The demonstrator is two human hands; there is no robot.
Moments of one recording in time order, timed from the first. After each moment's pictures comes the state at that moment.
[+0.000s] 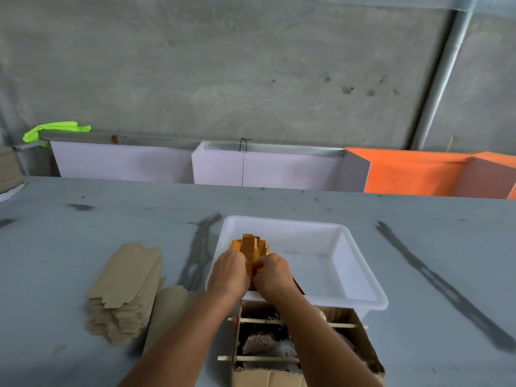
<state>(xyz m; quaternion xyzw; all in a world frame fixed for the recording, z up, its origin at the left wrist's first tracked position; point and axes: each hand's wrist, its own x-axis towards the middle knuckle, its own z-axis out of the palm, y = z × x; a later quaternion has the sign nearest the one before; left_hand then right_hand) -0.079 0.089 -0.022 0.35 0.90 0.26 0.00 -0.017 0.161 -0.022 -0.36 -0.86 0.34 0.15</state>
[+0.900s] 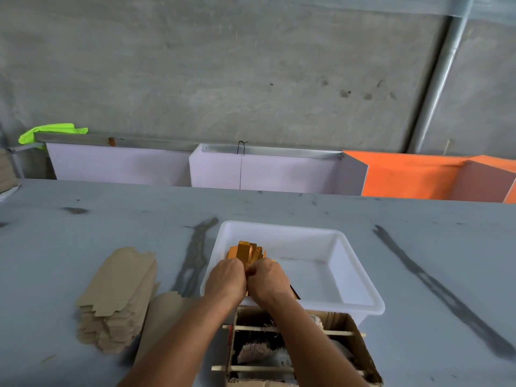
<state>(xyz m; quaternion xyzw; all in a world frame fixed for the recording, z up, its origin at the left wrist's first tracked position) -0.073 0.091 -0.014 0.34 0.92 0.22 0.03 -0.017 0.161 -0.022 -0.34 -0.88 0.30 0.13</state>
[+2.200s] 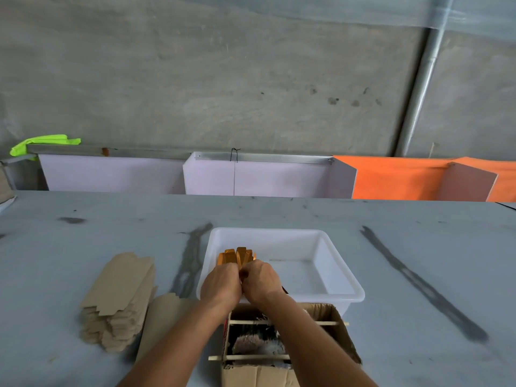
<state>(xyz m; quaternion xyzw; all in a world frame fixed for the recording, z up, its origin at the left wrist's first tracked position) -0.055 0.078 -0.005 0.36 0.91 0.20 0.04 -0.002 0.149 -0.007 -0.31 -0.91 0.23 0.12</state>
